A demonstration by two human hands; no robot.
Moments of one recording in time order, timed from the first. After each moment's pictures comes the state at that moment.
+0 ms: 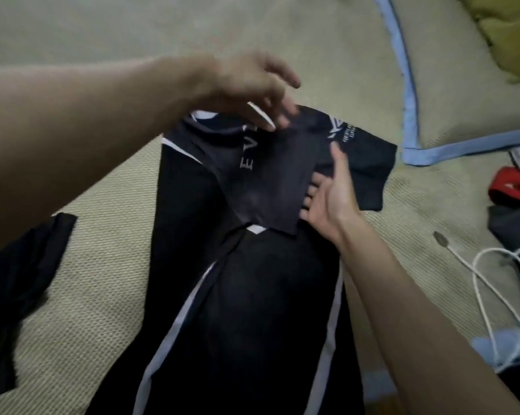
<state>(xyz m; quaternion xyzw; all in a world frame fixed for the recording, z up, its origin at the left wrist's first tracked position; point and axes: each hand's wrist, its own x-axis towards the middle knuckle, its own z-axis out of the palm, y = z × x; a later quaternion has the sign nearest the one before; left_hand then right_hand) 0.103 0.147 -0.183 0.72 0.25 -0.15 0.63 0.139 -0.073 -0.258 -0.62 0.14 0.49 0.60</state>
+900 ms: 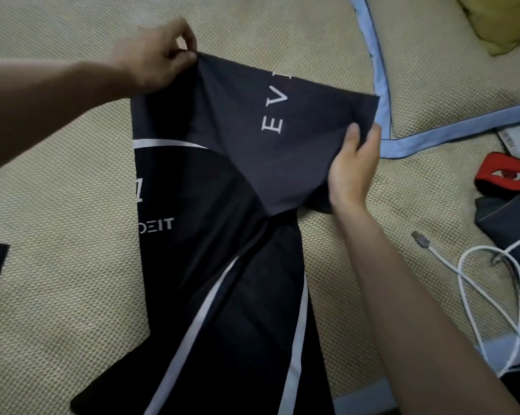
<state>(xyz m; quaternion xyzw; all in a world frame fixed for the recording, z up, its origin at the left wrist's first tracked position) 0.146 0.202 -0.239 0.94 0.25 0.01 0.22 0.252 -0.102 -0.288 -0.84 -0.02 0.06 0.54</state>
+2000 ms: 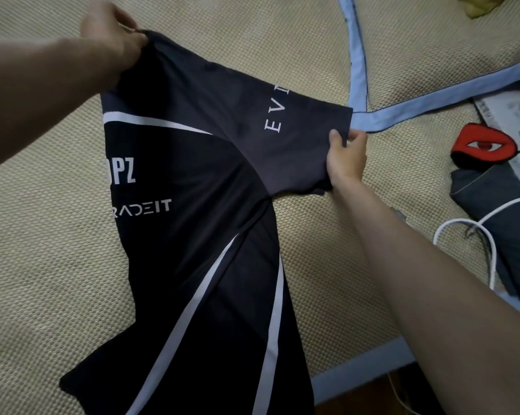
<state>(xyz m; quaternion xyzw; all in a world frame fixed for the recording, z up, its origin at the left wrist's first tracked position) 0.173 0.195 -0.307 0.76 0.52 0.09 0.37 0.302 -0.161 -0.352 -0.89 0.05 0.15 0.43</state>
